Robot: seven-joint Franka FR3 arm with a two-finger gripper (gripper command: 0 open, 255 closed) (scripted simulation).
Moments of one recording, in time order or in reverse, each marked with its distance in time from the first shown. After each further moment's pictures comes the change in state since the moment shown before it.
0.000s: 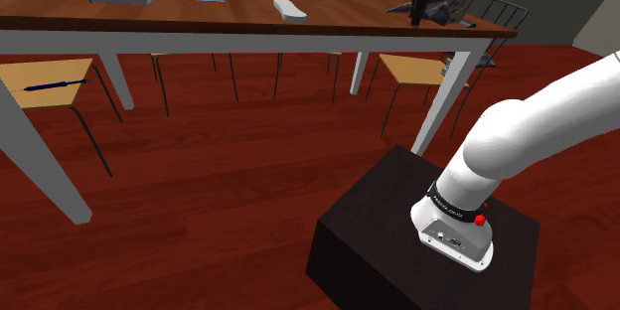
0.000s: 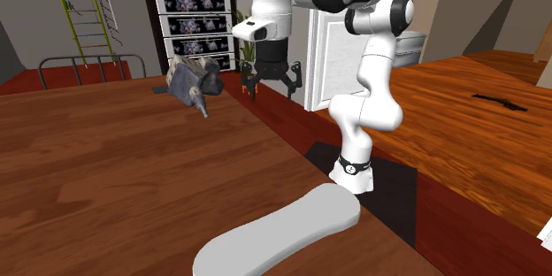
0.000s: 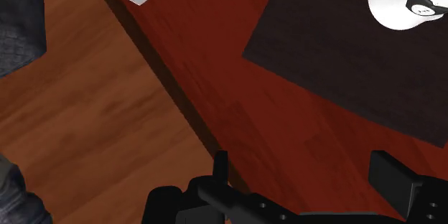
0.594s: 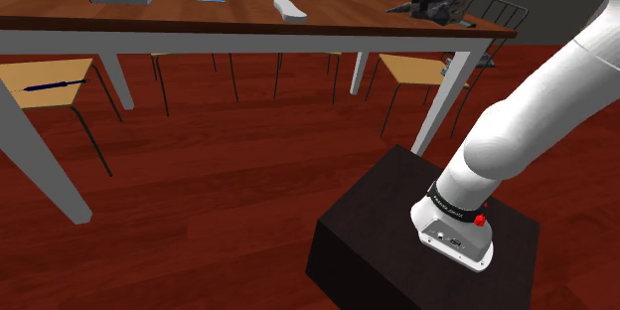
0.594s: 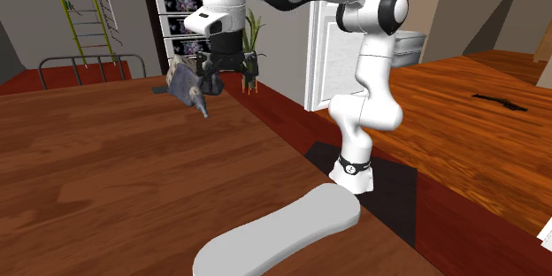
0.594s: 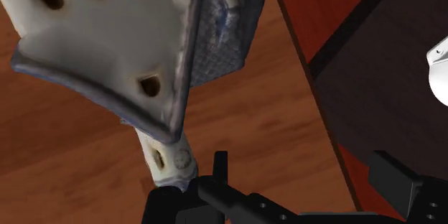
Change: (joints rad) arm 0.016 0.275 -0.147 0.292 -0.089 -0.005 -0.396
